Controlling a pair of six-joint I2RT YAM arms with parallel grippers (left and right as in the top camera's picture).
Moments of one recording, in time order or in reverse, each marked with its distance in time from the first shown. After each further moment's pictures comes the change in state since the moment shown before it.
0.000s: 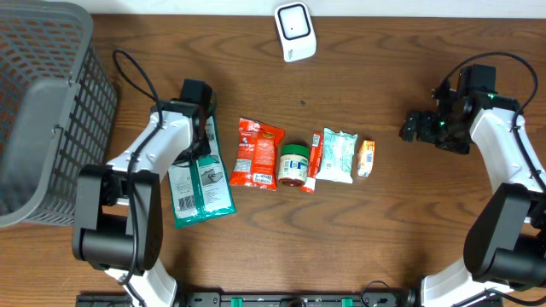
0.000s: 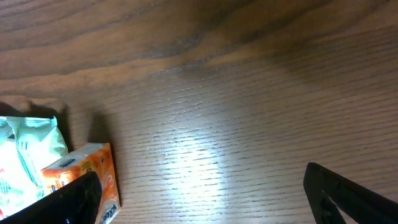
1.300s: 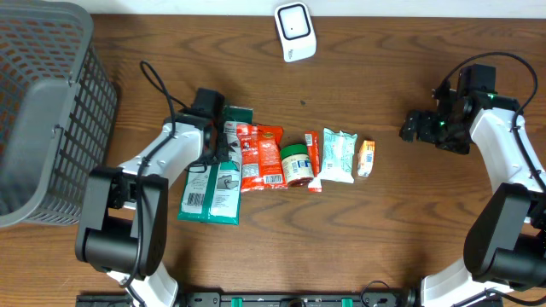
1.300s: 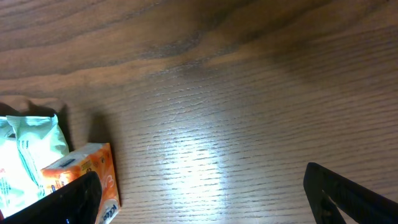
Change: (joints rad) left arm -0.051 -0.016 -0.087 0.164 0.230 0.137; right arm 0.000 0.000 0.000 0.000 0.000 0.000
